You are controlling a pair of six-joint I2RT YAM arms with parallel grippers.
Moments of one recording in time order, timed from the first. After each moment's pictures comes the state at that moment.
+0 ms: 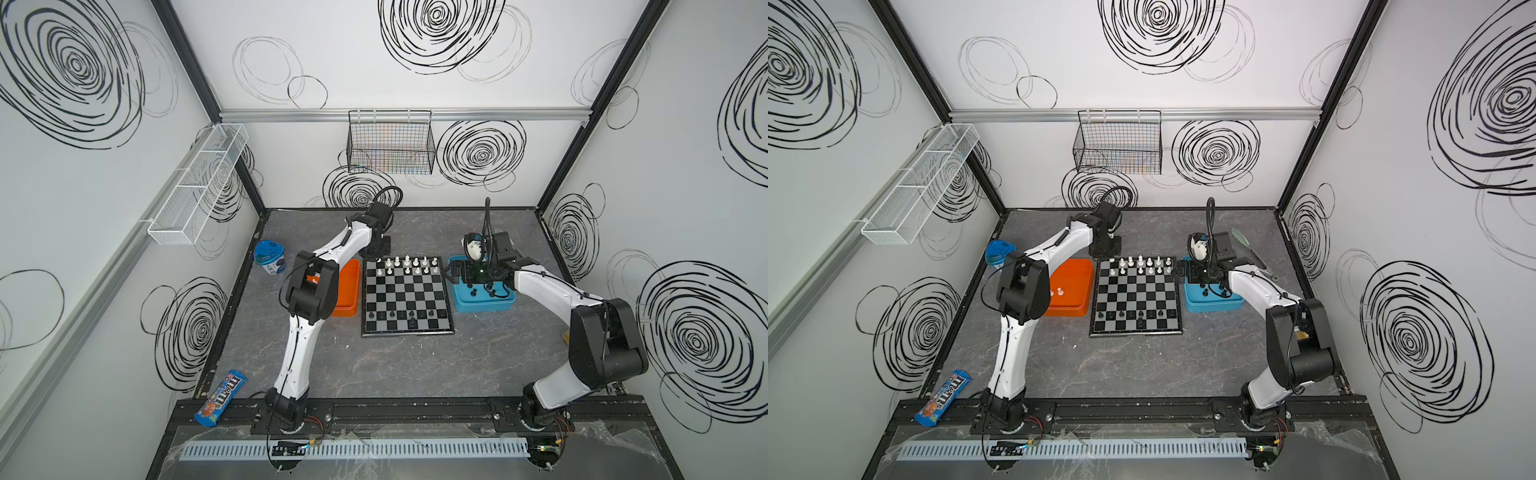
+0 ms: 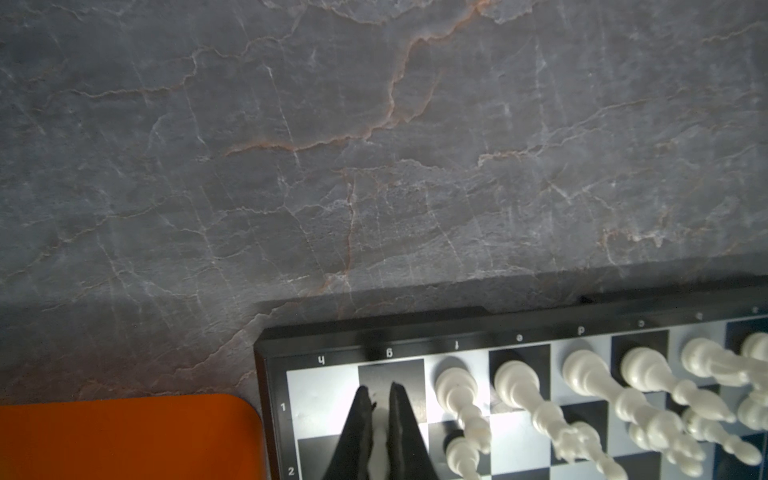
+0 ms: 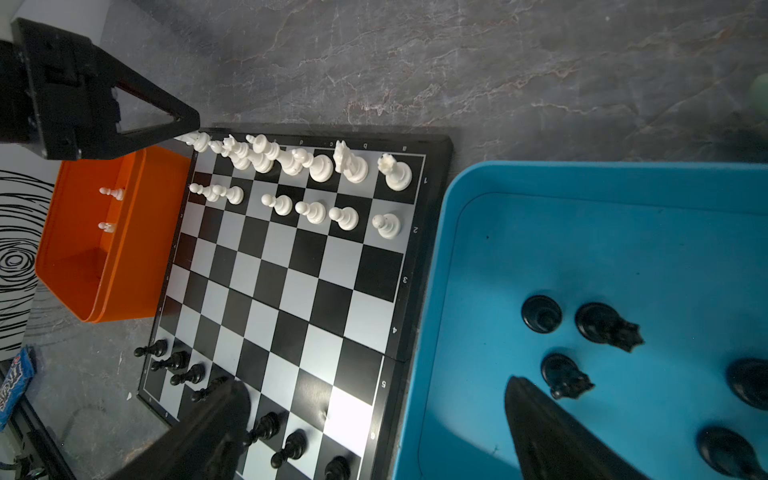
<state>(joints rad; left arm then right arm) -0.40 2.29 1.98 -0.90 -0.04 -0.39 0.21 1.57 1.00 -0.36 -0.40 0.21</state>
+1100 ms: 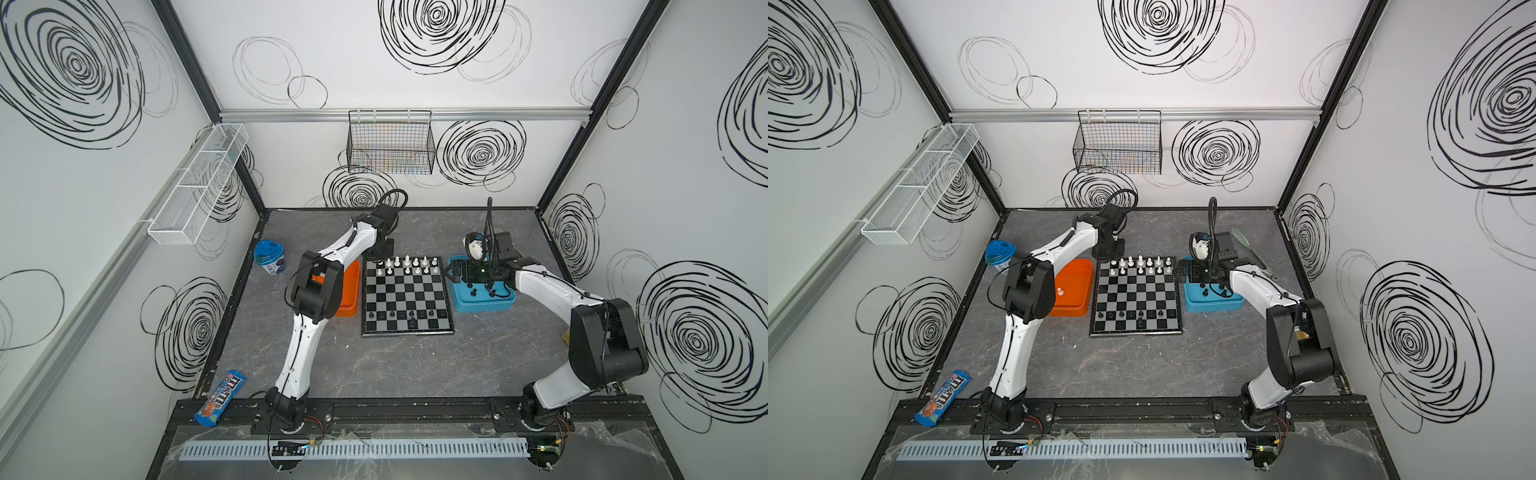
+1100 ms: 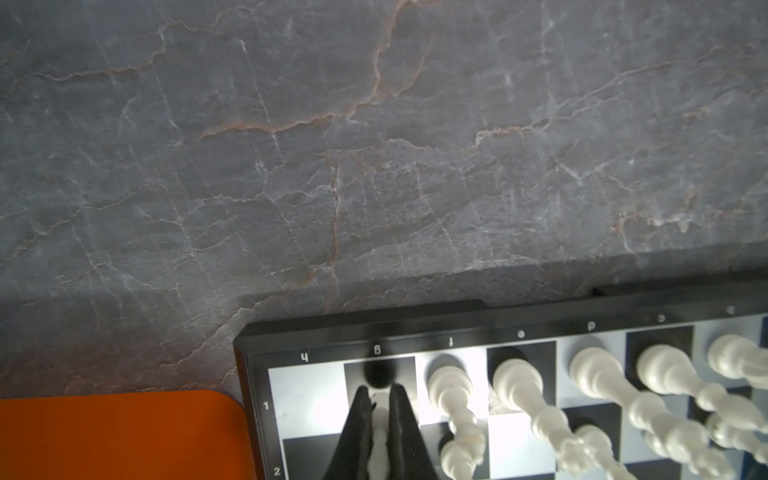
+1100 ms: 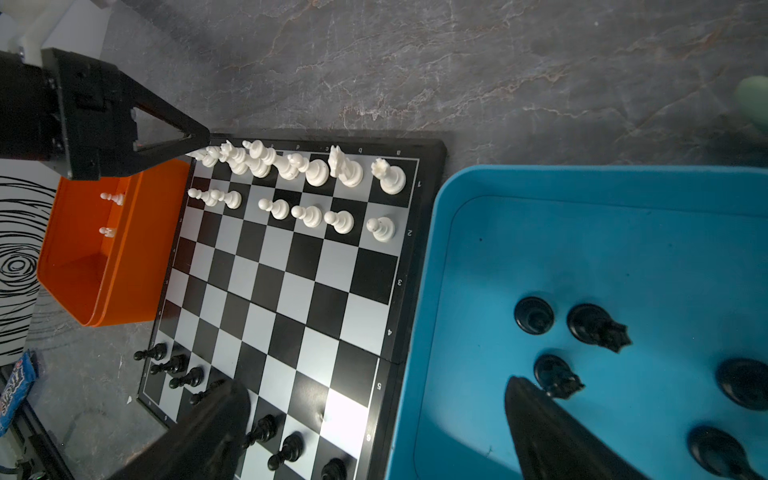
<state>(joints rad) -0.42 2.33 2.03 -0.95 -0.07 -0.39 0.20 1.57 1.00 -0.35 -0.41 0.21</state>
